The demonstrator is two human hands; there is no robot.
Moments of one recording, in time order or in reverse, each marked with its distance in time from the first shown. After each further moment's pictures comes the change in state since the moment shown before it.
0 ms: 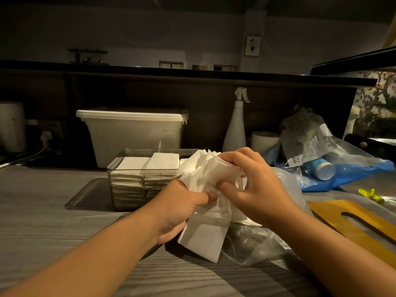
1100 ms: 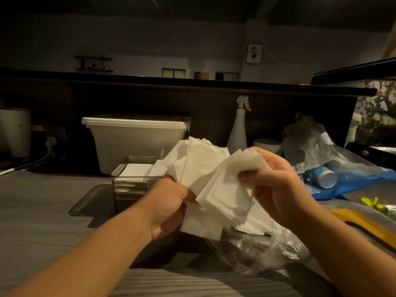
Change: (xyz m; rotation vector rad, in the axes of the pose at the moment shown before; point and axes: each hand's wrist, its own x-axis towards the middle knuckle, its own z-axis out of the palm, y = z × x) left_hand -0.003 0.021 -0.009 -0.203 0.038 0.028; right_hand 0.009 -0.004 -0.026 1.023 -0.098 0.087
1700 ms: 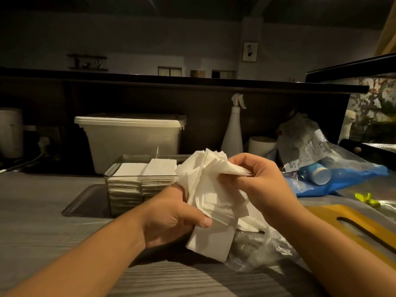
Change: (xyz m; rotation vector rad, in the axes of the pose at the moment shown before) left_hand -0.002 -0.009 -0.001 0.047 -0.287 -0.095; right_hand 0.001 0.016 0.007 -0.360 0.270 0.062
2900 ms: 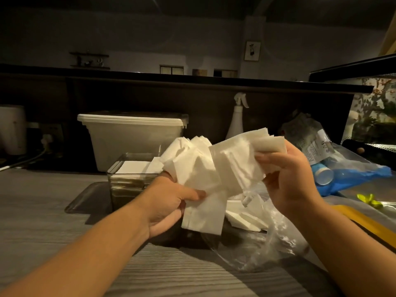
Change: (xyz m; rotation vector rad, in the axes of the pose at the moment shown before) left_hand 0.006 0.005 -0.002 -0.030 0.297 0.113; right_hand 0.011 -0.005 -0.023 0.368 0.162 -0.003
